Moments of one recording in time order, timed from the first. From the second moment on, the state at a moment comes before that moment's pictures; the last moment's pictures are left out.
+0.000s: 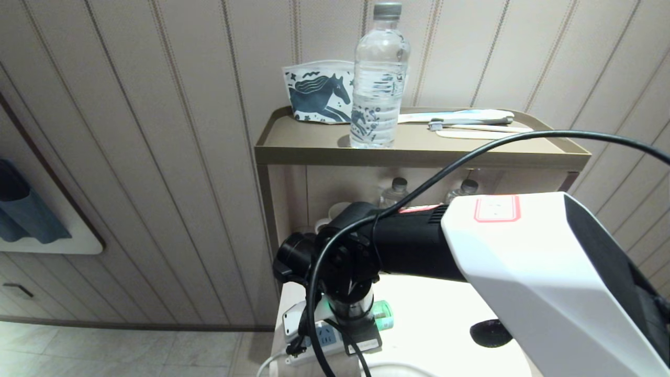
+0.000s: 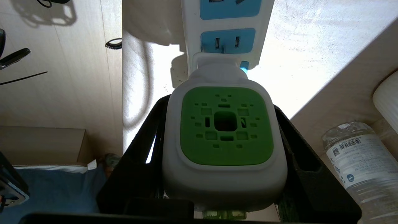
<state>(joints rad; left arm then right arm) -0.01 0.00 0.00 -0.07 -0.01 0.00 0.92 2.35 -1.96 1.03 -0.31 -0.84</state>
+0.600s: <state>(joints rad) -0.01 0.00 0.00 -0.07 -0.01 0.00 0.92 2.33 -1.96 1.03 -0.31 -0.84</state>
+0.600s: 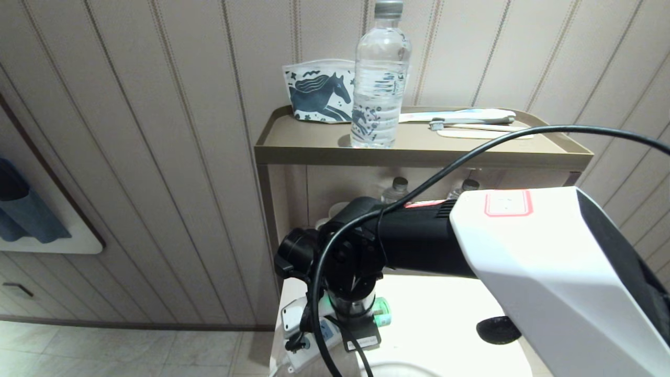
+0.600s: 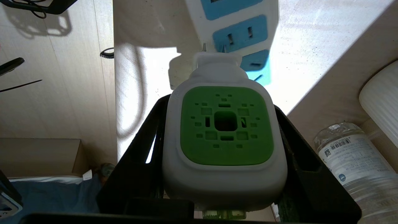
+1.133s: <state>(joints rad) -0.01 0.00 0.00 -0.07 -0.01 0.00 0.91 2.33 -1.96 0.99 -0.31 -0.84</state>
